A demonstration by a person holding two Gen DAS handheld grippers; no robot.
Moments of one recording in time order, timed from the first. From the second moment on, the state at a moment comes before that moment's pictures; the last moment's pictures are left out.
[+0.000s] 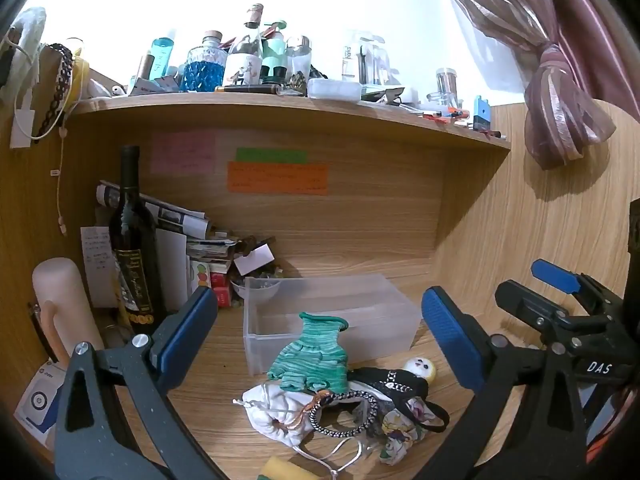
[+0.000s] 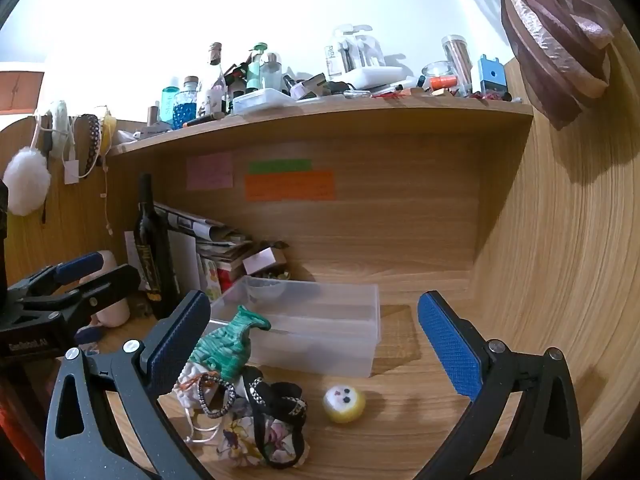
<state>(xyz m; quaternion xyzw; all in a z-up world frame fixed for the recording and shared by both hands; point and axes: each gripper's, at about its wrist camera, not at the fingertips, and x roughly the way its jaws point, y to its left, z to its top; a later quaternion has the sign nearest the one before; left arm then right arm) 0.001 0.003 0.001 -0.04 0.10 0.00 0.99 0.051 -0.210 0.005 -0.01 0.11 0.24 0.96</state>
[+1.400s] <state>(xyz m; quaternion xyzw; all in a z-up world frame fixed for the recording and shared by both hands) -0.004 0.001 0.005 -0.02 0.09 0.01 1.00 0.048 -0.202 0.008 -0.01 0.11 0.25 0.96</state>
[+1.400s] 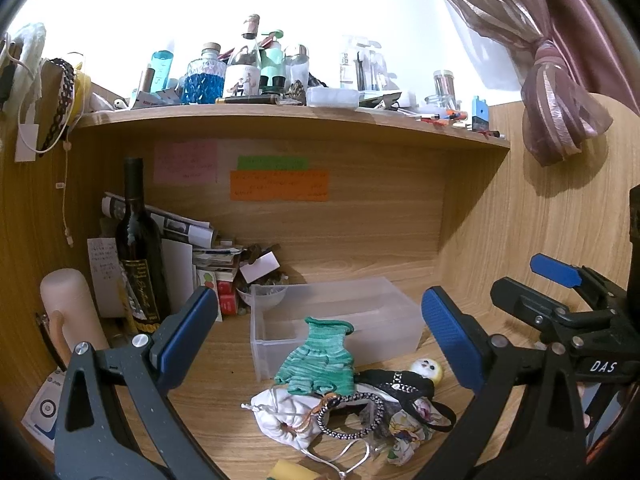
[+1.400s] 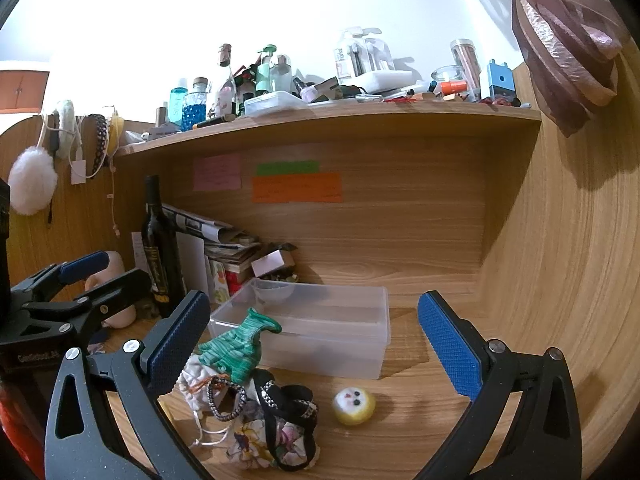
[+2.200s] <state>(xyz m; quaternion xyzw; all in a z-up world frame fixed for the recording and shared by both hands) -0.001 -0.001 0.005 -0.02 0.10 0.00 0.99 0.047 -0.206 0.011 -0.01 0.10 0.25 0.96</state>
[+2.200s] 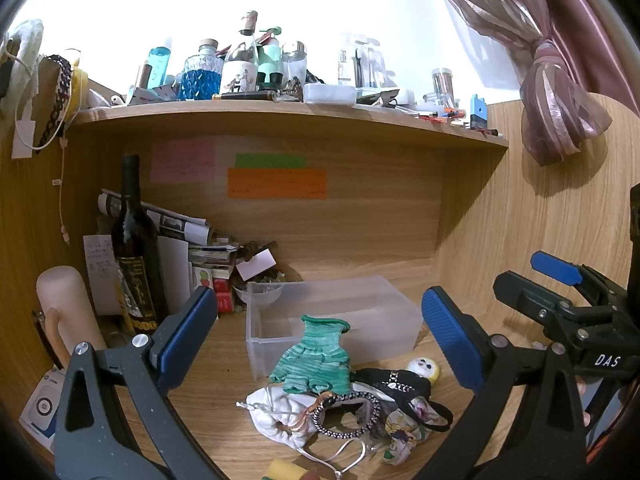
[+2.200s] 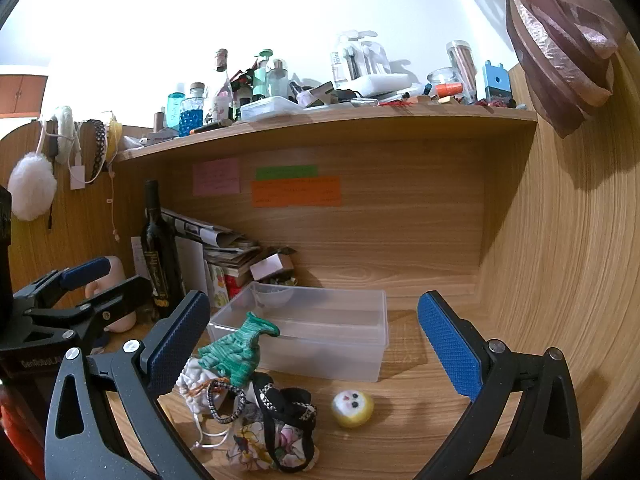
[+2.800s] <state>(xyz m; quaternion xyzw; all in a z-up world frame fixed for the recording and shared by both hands) 0.012 0.022 -0.048 -0.07 0.21 0.02 0.97 0.068 -0.211 -0.032 0.00 0.20 0.26 0.94</state>
